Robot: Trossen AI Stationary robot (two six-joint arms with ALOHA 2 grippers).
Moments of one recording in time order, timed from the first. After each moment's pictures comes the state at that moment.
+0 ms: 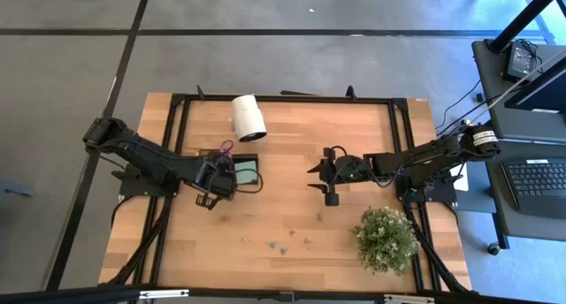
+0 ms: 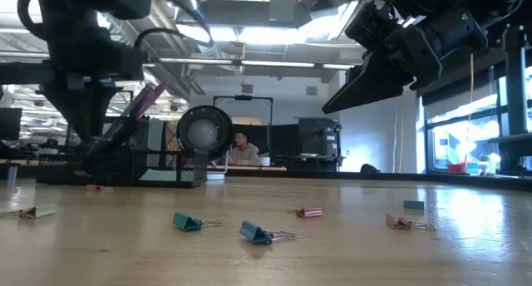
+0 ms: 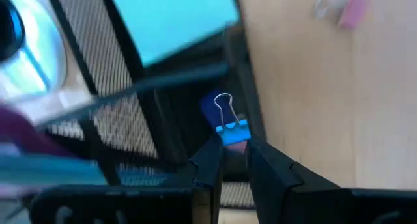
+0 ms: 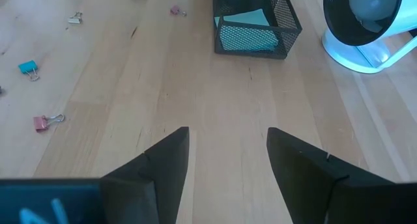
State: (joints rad) left arm -0.27 1.37 0.81 -1.02 -0.34 -0.08; right arm 0.10 1.38 0.60 0.21 0.14 -0.06
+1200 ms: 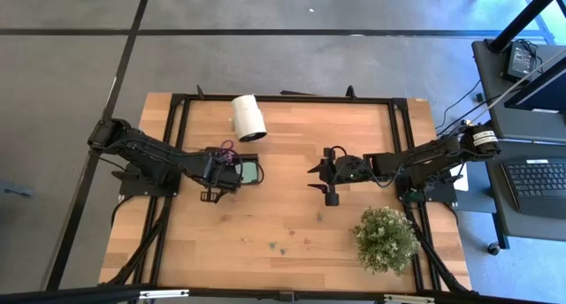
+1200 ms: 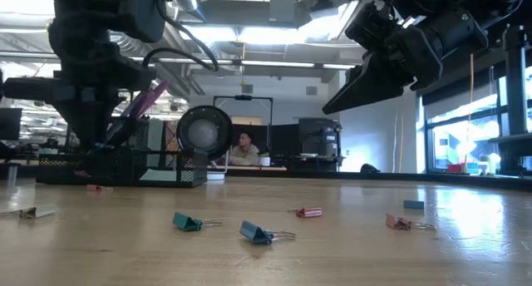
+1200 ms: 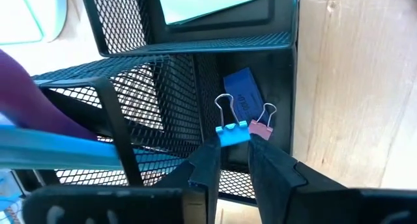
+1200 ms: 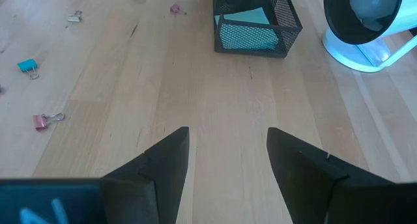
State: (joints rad) left arm -0.18 1.42 0.82 -1.05 -0.35 -0.18; right arm 0.10 1.38 0.60 0.21 0.14 -0.06
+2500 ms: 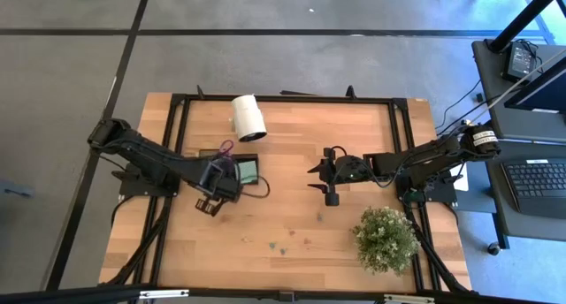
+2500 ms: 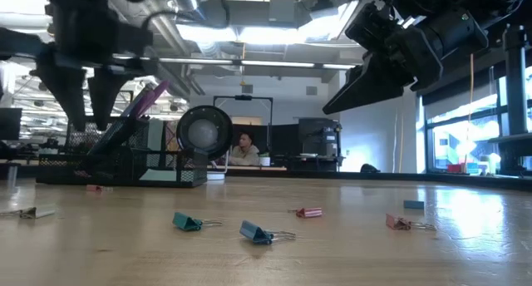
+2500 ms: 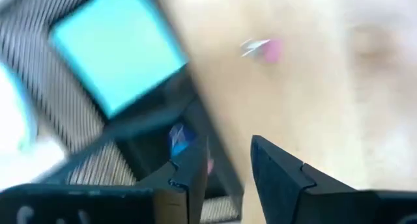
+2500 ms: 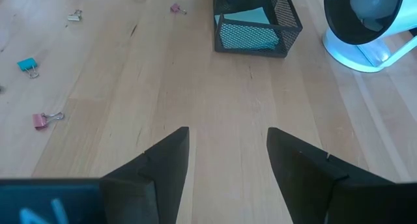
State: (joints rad) left arm -0.28 1.42 0.92 -1.03 -0.21 0.09; right arm 0.10 1.38 0.60 0.21 0.14 -0.07
